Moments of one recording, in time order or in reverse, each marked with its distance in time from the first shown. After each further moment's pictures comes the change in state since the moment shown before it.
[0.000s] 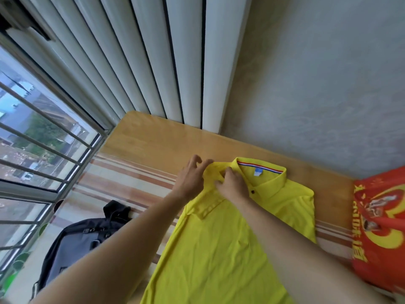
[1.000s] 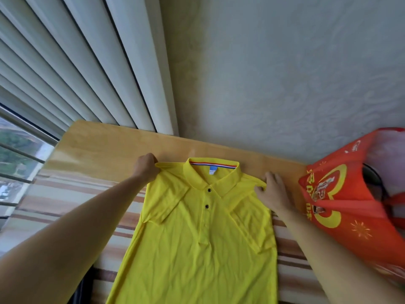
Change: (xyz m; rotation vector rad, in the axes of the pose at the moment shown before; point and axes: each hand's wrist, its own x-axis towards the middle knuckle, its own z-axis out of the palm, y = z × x) left_hand 0.077 -0.005 0.005 -0.034 -0.118 -0.423; right_hand -0.014 0.230 -0.094 -0.045 0.240 0.199
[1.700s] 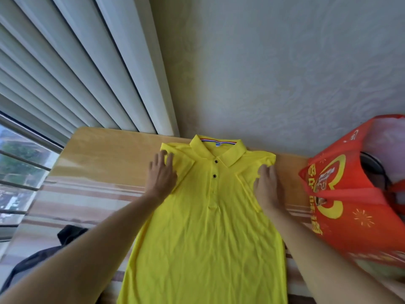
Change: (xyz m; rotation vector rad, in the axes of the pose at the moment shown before) left_hand -0.048 0.020 0.028 0.310 0.259 0.367; right_hand -0.016 -0.026 0.019 -0.043 0.284 -0.092
